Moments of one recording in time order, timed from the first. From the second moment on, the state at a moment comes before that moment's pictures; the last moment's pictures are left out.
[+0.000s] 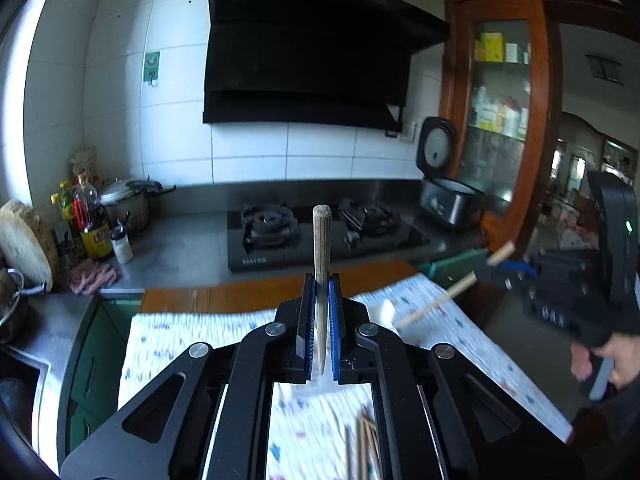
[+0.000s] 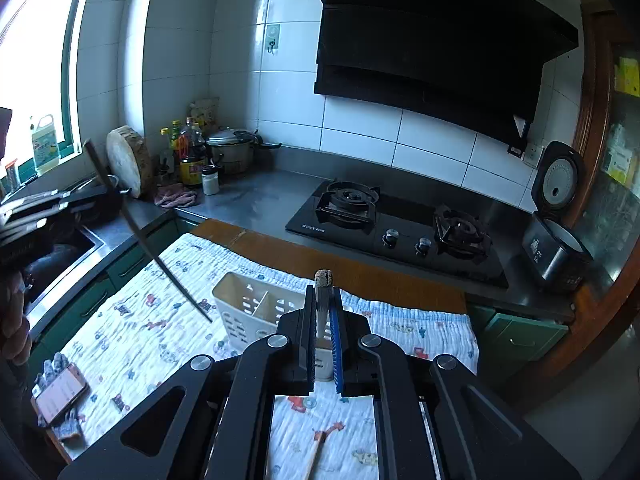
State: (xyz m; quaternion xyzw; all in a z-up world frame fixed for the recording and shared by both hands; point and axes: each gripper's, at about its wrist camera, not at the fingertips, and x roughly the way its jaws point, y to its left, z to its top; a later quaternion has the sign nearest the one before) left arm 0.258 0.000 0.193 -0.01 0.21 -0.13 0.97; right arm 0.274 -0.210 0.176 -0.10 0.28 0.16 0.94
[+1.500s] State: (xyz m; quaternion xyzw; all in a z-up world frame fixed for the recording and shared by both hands) left arm 0.165 0.033 0.089 -0.05 0.28 -0.11 0.95; right arm 0.160 -0.229 0.055 -0.07 0.32 0.17 0.93
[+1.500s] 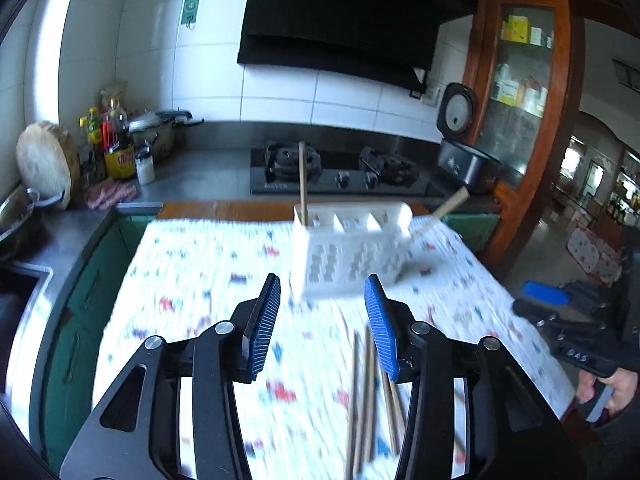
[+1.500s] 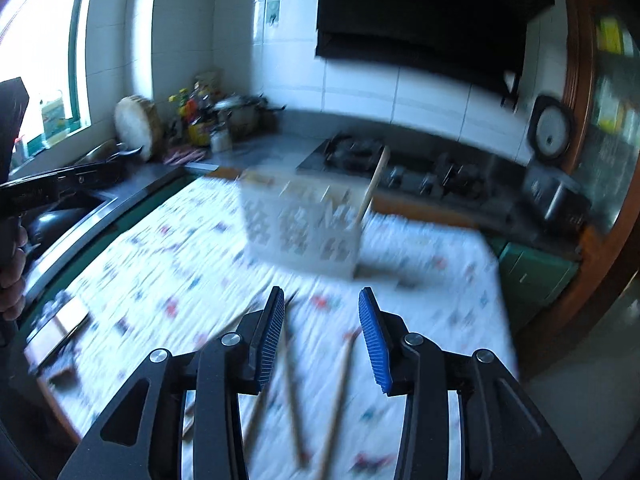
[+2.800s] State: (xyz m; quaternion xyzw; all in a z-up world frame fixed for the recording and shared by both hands) left arm 0.130 -0.006 -0.100 -0.05 0.45 -0.15 0.88; right arm 0.141 -0.233 -0.099 -0.04 0.42 0.16 0.89
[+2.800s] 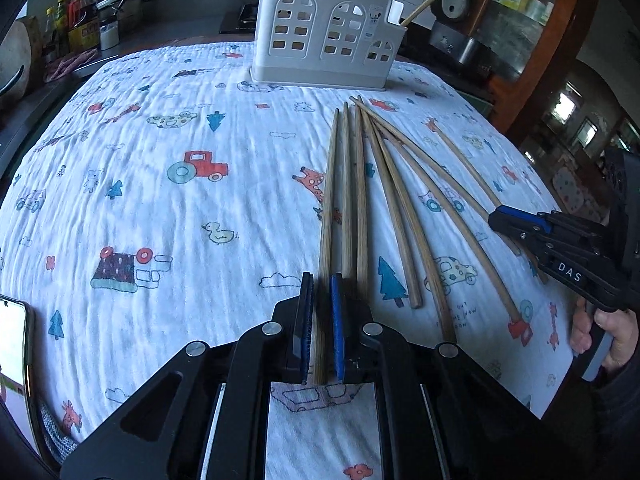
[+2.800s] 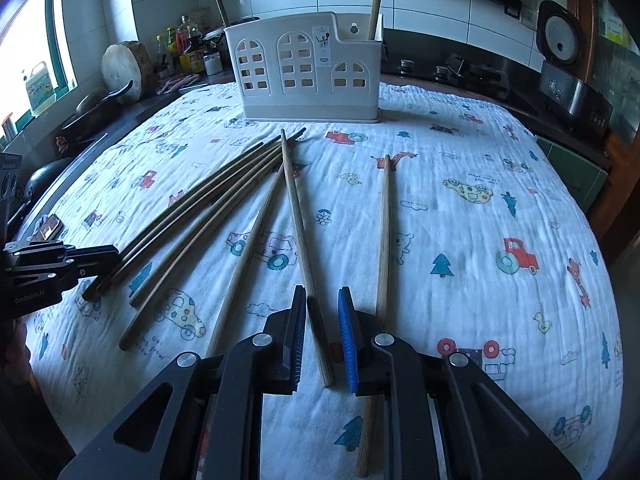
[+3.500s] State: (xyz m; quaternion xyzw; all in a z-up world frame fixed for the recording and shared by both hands) left arm 0.125 -0.014 -0.094 -0.03 0.45 -0.12 0.89; right arm 0.135 -0.229 -0.098 -0.06 0.41 0.16 0.90
